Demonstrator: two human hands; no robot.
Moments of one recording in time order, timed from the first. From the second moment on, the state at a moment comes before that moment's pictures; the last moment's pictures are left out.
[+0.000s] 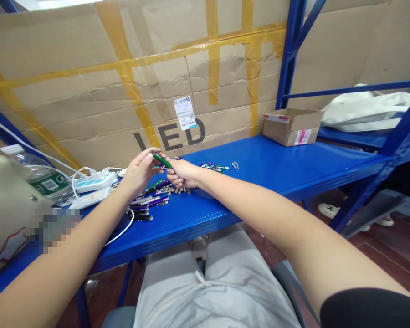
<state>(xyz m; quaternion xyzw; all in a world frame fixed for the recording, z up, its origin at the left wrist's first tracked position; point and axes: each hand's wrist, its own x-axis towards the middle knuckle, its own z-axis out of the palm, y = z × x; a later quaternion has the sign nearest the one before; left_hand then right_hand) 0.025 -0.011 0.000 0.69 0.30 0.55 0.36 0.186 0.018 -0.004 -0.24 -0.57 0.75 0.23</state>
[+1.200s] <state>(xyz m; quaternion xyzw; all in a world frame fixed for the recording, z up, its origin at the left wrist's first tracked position) 0.014 -0.005 0.005 0.63 0.37 0.61 0.32 0.182 0.019 -0.007 -0.28 -0.75 0.42 0.42</state>
